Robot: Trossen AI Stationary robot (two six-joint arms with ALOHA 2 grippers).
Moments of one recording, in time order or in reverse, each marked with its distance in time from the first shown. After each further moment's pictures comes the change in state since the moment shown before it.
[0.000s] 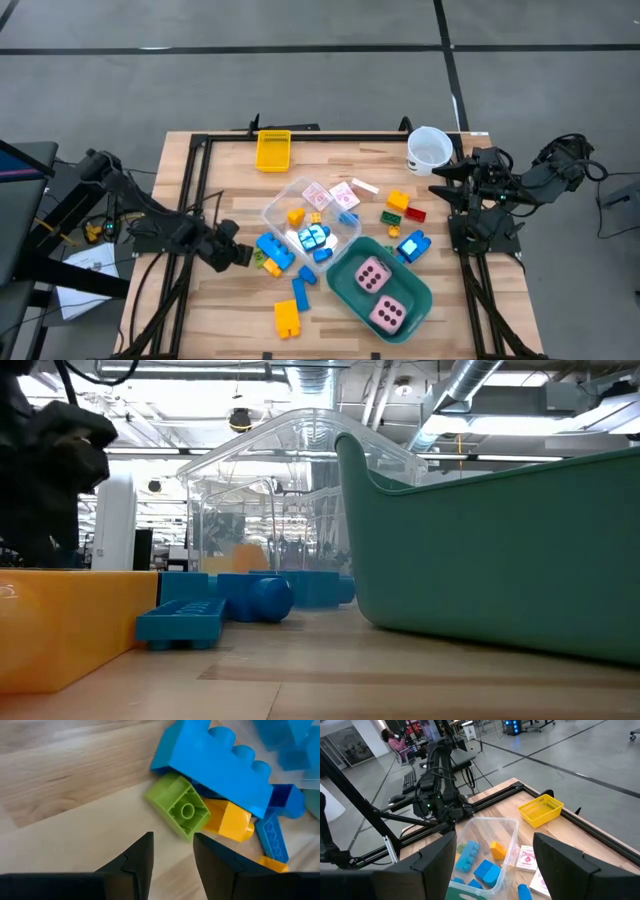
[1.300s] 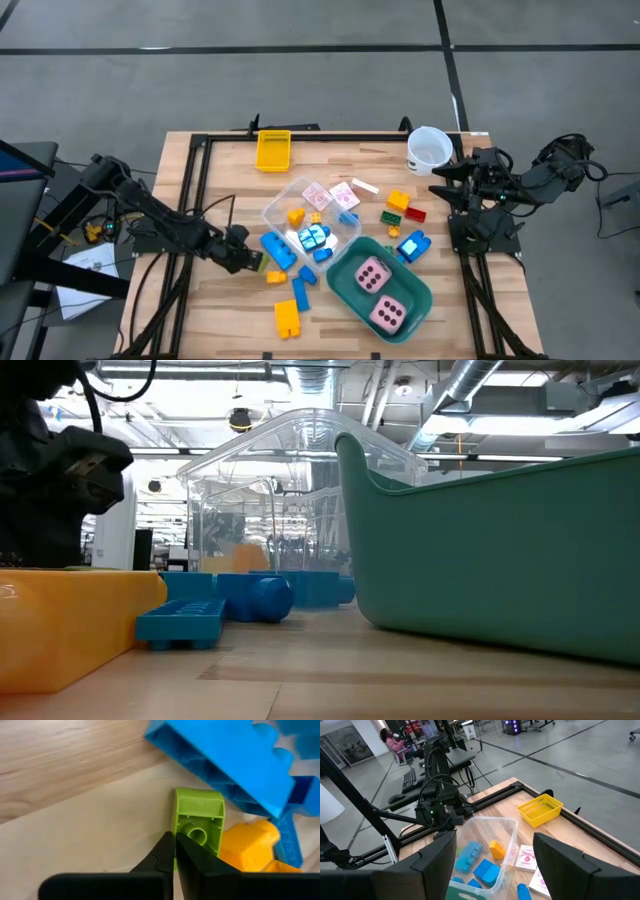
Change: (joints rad) left arm 0.051 0.166 -0.004 0.171 0.069 0.069; right arm 0.000 0.000 0.000 -0.004 0.000 0.000
